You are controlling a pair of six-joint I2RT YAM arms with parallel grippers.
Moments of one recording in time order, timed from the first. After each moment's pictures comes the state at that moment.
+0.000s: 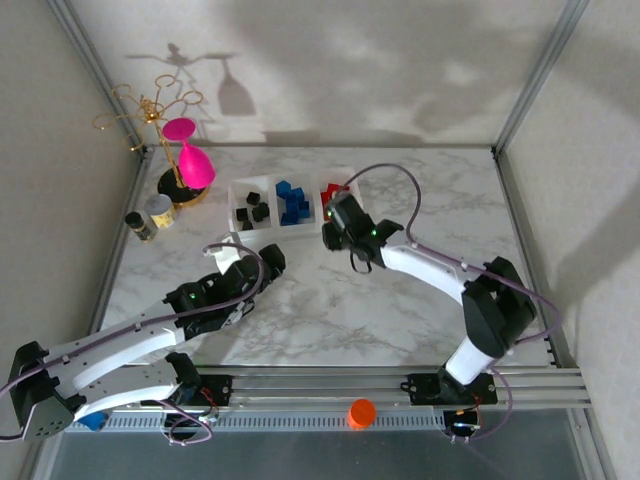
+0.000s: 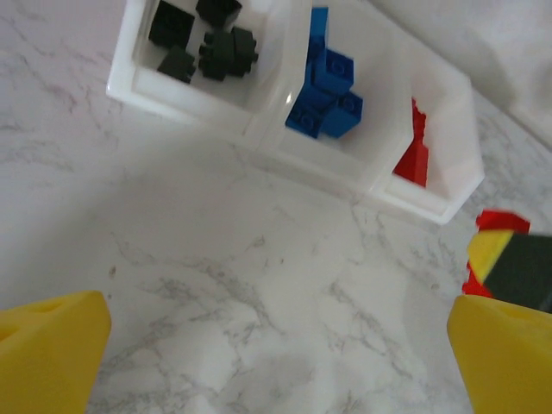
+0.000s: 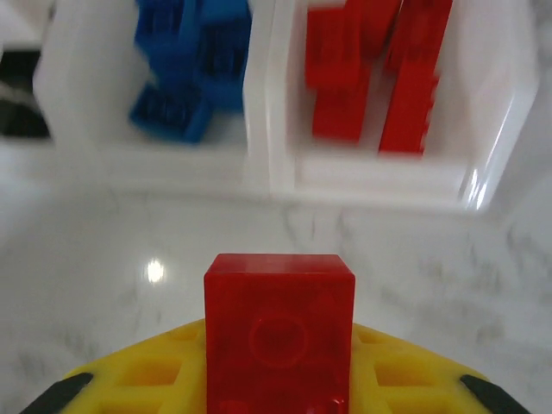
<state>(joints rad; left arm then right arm) -0.88 0.96 0.73 -0.51 -0.65 -1.15 0.76 1.66 1.21 -0.38 0.22 0.44</state>
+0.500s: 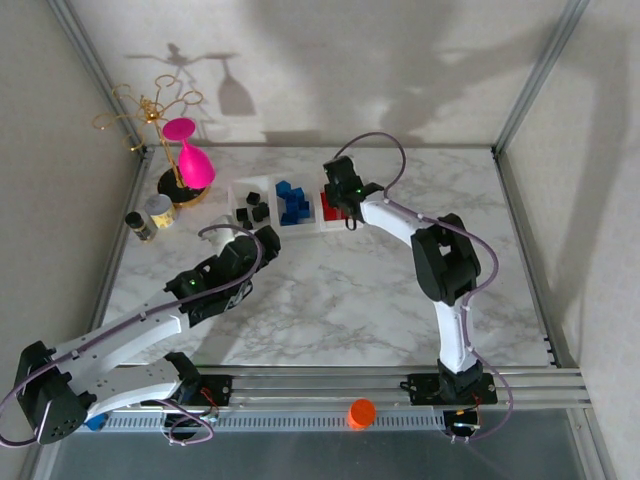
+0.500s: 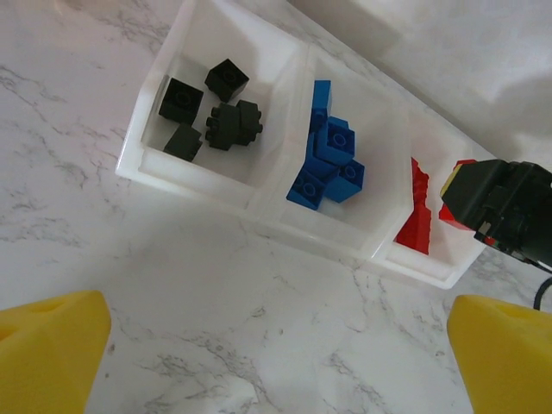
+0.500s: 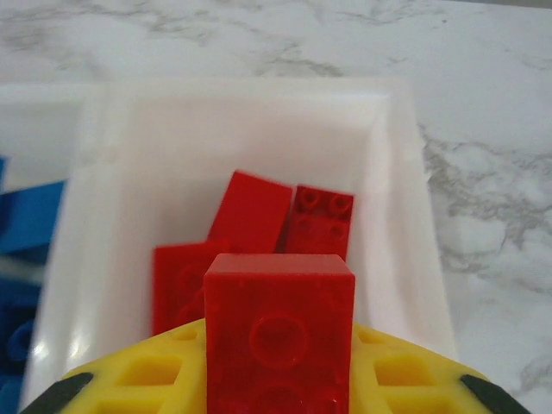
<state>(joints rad) -0.76 1.03 0.78 -0.42 -0.64 -1.04 0.58 2.10 1.62 -0.31 0.32 0.30</state>
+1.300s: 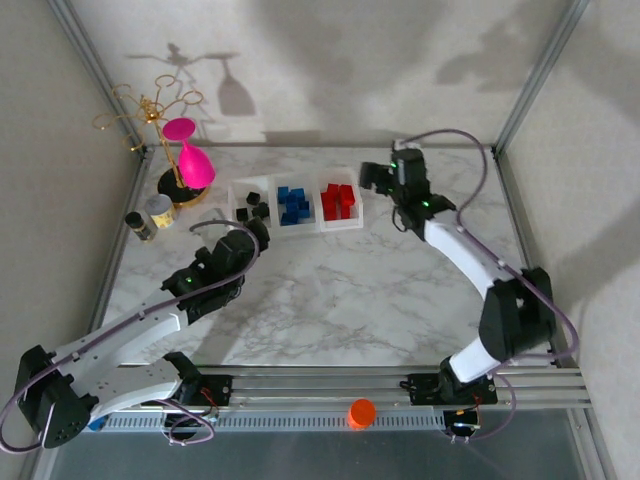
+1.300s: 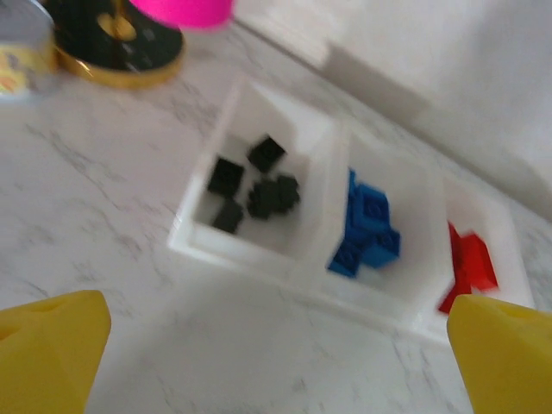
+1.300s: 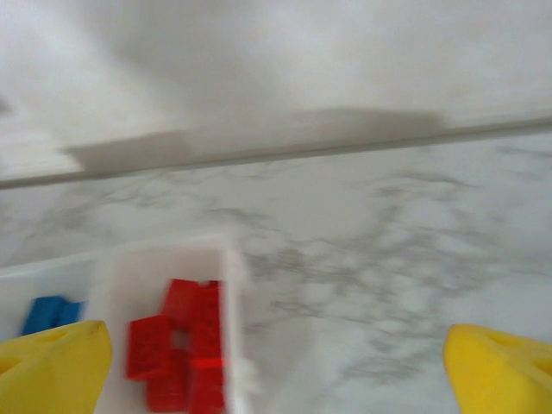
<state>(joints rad) -0.68 1.01 0.76 -0.35 -0.78 -0.91 0.39 1.51 1.16 -0.12 0.27 0.31</state>
